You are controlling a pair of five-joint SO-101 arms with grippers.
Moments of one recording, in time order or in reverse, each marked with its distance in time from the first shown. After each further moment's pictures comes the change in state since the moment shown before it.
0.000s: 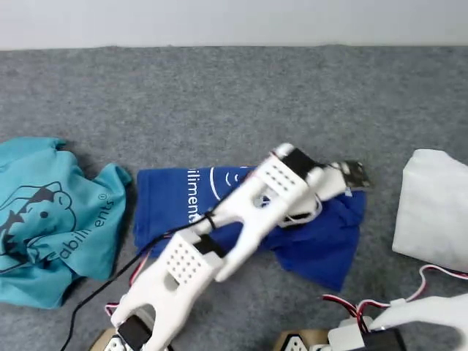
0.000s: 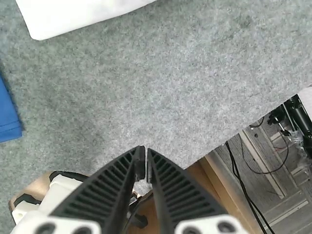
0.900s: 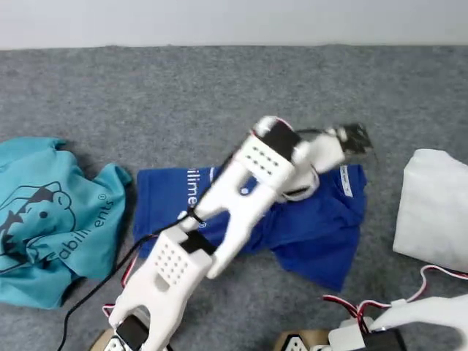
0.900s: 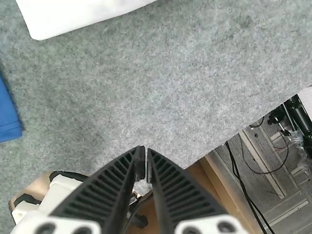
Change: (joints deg) left arm -0.7 -6.1 -6.9 4.1 -1.0; right arm 0.0 0.0 0.0 0.0 0.0
